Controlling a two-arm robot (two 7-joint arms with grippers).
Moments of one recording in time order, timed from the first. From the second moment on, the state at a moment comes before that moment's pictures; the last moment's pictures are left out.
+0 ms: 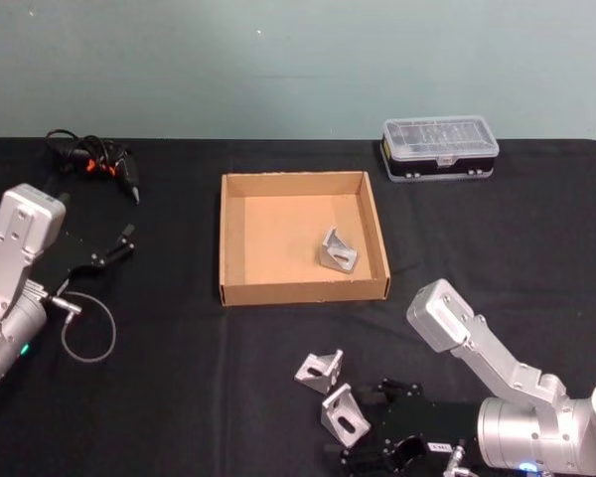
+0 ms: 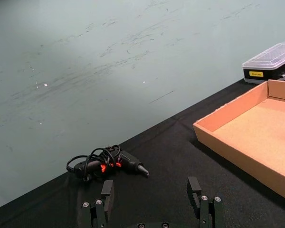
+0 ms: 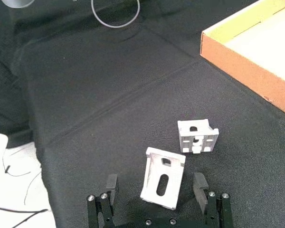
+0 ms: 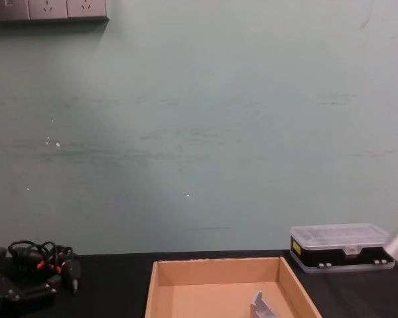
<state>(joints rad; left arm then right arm) -0.20 0.60 0.45 -1.41 -0.25 -0.12 0.03 0.15 0.74 -0.61 -1.78 0.46 0.43 0.51</state>
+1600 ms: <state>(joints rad) -0.20 0.60 0.45 -1.41 -0.25 -0.12 0.03 0.16 0.70 -0.61 -1.75 0.41 0.42 0.54</state>
